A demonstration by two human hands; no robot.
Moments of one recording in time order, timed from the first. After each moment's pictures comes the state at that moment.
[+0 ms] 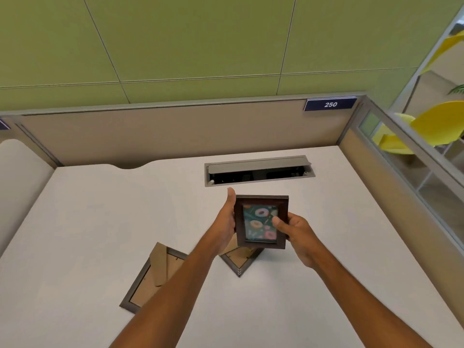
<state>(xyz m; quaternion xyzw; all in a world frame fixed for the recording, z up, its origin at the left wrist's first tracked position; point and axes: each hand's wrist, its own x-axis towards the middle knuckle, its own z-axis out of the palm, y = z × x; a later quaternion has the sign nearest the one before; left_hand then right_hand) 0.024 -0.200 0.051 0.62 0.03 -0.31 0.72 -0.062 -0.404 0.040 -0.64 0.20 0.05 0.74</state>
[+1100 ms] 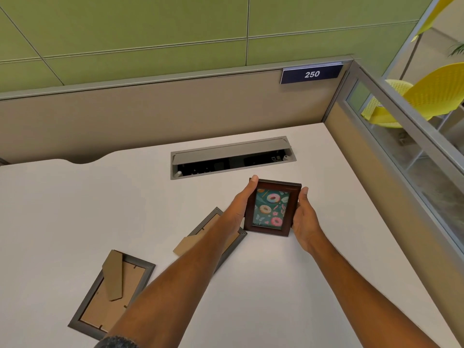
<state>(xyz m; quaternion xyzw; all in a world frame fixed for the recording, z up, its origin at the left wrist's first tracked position) 0.068 -0.359 -0.012 0.64 0.02 -0.40 0.65 -0.028 -0.526 -0.033 -0.53 0.34 -0.01 0.77</state>
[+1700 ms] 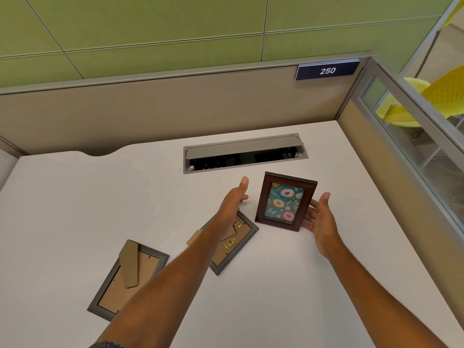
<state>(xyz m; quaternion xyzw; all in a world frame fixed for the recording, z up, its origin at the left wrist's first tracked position) 0.070 -0.302 -0.012 0.74 0.05 -0.34 0.58 -0.049 -0.535 -0.042 -0.58 0.38 -0.03 0.72</state>
